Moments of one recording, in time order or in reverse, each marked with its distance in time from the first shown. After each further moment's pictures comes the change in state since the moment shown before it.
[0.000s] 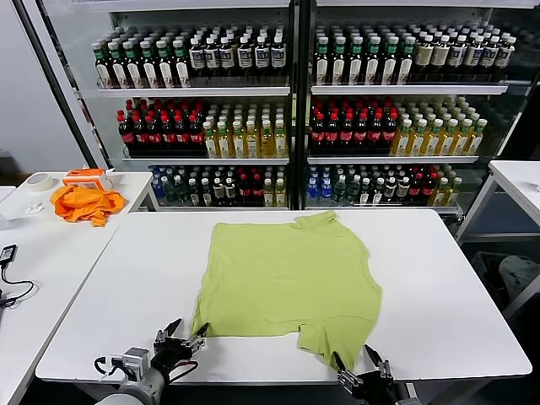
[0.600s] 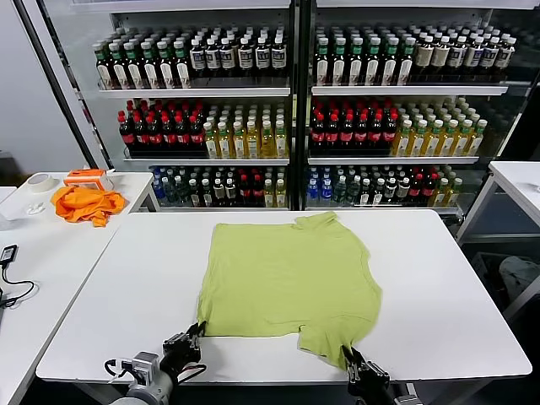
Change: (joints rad) left arm -0.010 -0.007 0.037 0.026 0.053 -0.037 0.047; right arm -0.005 0.024 0.024 0.027 0.002 -0.002 -0.016
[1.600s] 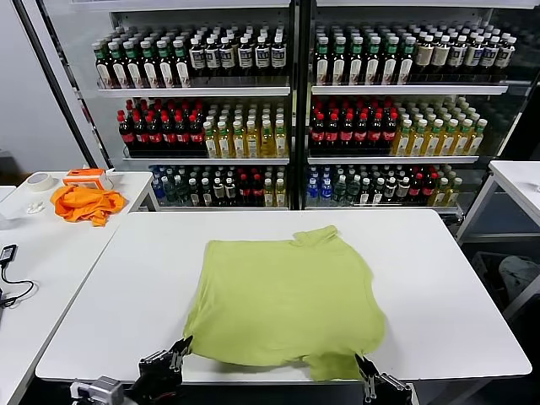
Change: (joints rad) left arm 0.302 0.126 -0.197 -0.357 -0.167 0.005 -0.043; right arm -0.200 -0.046 0.116 0.316 -0.038 -0.128 0.040
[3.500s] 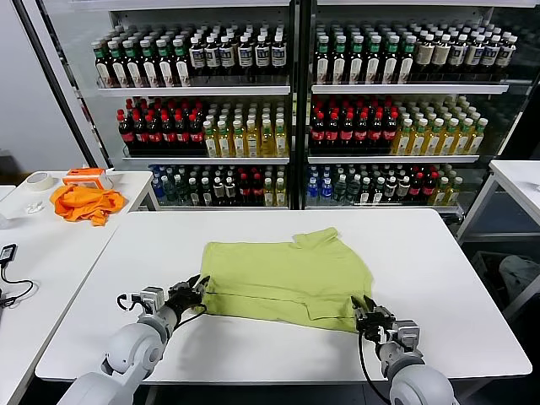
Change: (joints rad) left arm -0.737 -0.021 0.333 0.621 -0.085 0.006 -0.011; right arm 0.537 0.069 -0.058 -0.415 0.142 -0.158 0.023
